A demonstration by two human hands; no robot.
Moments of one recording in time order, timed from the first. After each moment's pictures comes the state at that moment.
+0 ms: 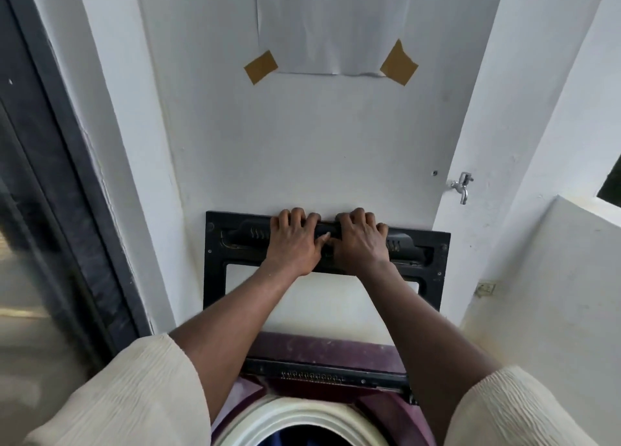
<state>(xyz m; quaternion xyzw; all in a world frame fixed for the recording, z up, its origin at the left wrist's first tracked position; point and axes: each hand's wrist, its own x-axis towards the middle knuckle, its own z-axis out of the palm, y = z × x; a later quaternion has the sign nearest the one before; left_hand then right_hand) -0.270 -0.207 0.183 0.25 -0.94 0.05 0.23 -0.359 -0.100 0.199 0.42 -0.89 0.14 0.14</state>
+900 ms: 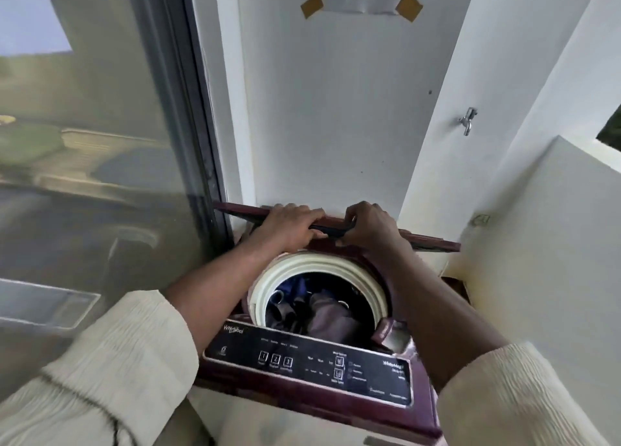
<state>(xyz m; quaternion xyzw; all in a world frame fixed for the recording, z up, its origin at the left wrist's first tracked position) -0.023 -0.033 0.148 0.21 -0.98 -0.02 0.04 -0.148 0.098 0.171 0.43 -0.88 0.18 -0.07</state>
